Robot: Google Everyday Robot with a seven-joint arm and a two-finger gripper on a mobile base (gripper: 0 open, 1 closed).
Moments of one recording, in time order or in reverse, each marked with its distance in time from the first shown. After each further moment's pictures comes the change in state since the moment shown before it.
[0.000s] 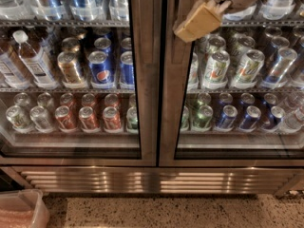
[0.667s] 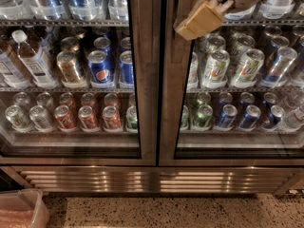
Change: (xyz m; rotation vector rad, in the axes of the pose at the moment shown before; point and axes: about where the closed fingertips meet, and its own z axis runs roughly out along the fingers) arm 0.004 0.003 -0.005 0.018 0.002 0.013
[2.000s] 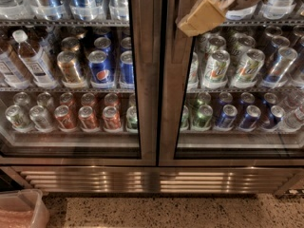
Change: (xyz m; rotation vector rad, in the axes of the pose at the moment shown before) arm -0.008 0.003 -0.008 0.032 -0.017 0.047
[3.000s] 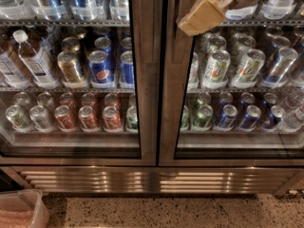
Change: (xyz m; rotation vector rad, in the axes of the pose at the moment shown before) arm -0.001 0.000 -0.001 0.007 0.014 0.009
